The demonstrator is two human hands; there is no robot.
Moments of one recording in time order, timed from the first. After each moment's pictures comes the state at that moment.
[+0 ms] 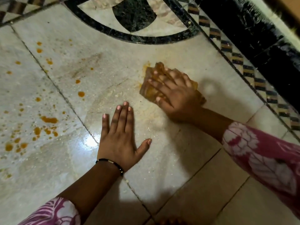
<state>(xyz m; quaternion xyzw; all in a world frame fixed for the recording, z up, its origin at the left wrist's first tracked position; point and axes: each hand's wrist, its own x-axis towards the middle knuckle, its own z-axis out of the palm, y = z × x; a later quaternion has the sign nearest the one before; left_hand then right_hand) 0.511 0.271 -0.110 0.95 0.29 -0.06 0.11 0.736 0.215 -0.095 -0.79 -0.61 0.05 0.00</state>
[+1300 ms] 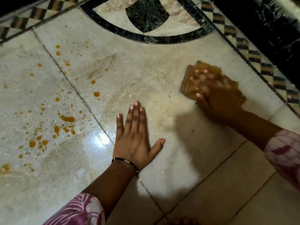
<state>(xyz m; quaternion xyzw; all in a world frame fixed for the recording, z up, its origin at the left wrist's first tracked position) 0.512 0.270 -0.114 0.95 0.30 -0.03 0.10 0.773 0.172 -0.092 -0.80 -0.59 0.05 0.02</state>
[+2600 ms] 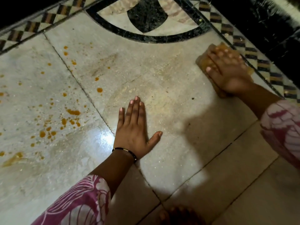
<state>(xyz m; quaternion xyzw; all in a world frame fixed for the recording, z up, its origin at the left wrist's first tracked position) 0.510 0.269 -0.113 0.95 0.29 -0.03 0.10 0.847 0.181 -0.088 -0.89 -0.45 0.11 0.00</state>
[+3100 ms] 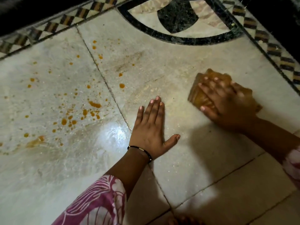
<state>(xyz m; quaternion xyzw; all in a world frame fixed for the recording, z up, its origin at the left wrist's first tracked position) 0.508 0.269 -0.116 0.94 0.31 -0.01 0.13 0.756 0.178 -0.089 -0.78 -0.62 0.08 -0.05</state>
